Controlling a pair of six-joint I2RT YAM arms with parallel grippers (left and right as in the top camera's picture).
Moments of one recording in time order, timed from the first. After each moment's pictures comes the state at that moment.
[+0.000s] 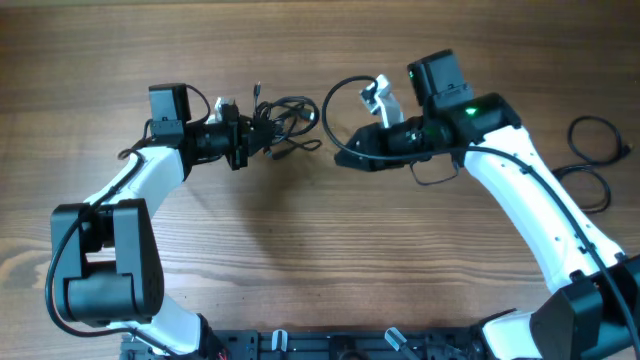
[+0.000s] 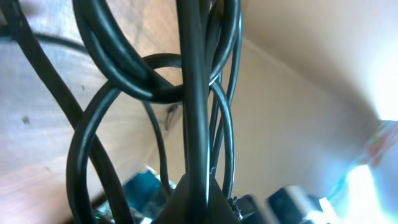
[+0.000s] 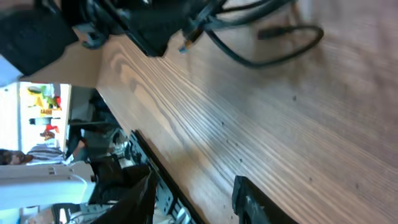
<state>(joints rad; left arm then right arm) 0.04 1.77 0.95 -0.08 1.18 -1.18 0.36 1.60 1.35 -0.89 -0.81 0.18</state>
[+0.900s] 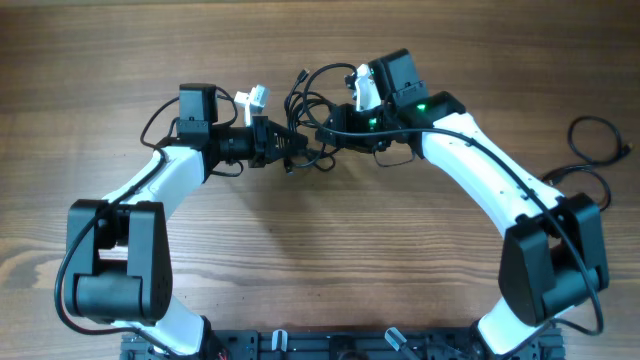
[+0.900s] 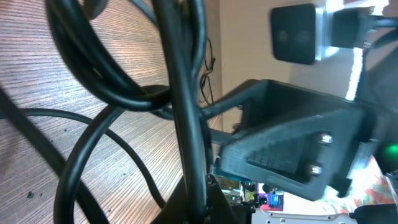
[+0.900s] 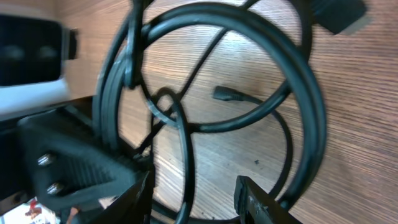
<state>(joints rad) -0.07 1.77 0.95 -0.09 1.22 -0.54 0.43 1.81 1.34 -0.55 -0.58 0.54</state>
